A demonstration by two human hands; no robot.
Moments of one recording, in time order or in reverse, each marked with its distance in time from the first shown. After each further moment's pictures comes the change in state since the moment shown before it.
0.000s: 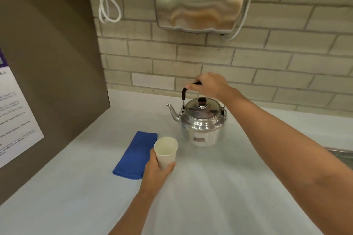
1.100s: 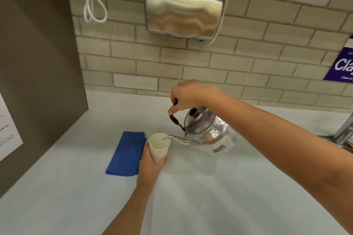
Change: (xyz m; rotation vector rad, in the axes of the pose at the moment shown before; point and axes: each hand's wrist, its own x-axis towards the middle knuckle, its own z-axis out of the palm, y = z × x) left_hand -0.006 0.010 -0.009 -0.061 -0.045 0.011; right_hand -0.057 -0.088 -0.035 -0.412 -0.298 -0.185
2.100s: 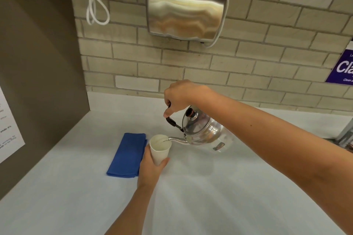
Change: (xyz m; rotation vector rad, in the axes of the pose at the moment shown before) left_hand 0.002 -0.004 0.002 0.035 0.023 0.019; right_hand 0.012 -0.016 -0.012 -0.084 -0.086 -0.059
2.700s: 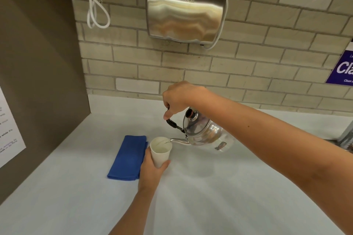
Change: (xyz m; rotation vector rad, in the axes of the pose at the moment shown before) left_hand 0.000 0.000 0.000 -0.007 0.000 -0.006; right_hand 0.000 -0.005 -0.006 -0.046 -0.016 0.005
